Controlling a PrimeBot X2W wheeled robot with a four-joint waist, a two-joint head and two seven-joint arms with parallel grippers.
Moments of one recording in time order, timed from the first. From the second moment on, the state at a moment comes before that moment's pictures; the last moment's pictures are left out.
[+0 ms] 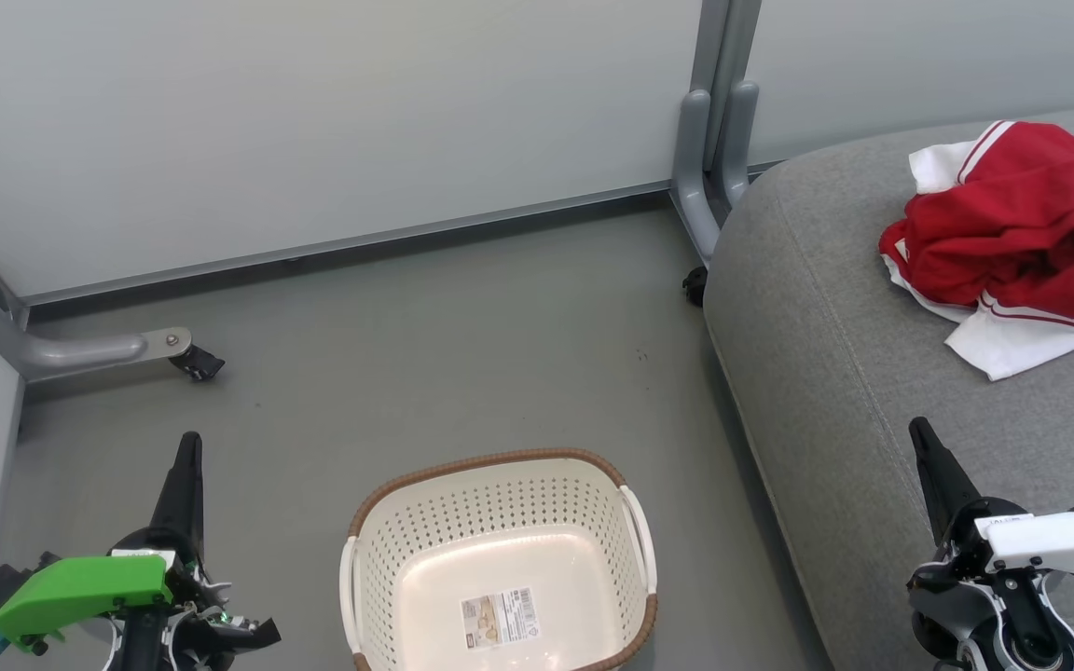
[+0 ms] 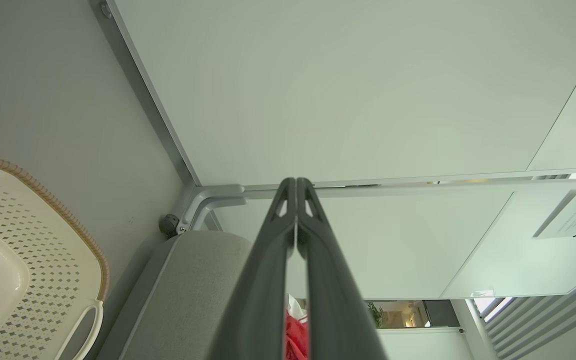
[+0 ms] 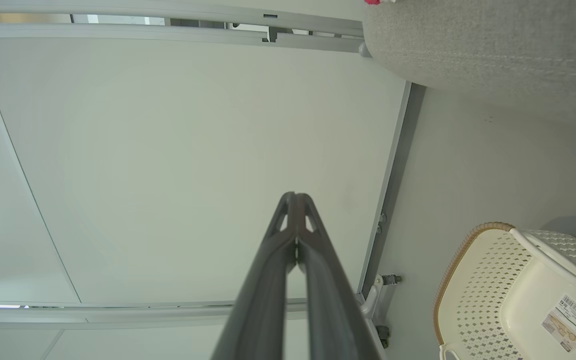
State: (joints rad) left arm -0.10 0.05 0.11 0.25 -1.57 -0.12 0.11; right arm -0.10 -0.05 -0.11 0.24 1.57 0.13 0.11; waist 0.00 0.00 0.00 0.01
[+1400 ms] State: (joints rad) left arm -0.10 0.05 0.11 0.25 -1.61 -0.13 0.11; right arm -0.10 -0.05 -0.11 0.24 1.61 0.13 0.11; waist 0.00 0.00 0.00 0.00
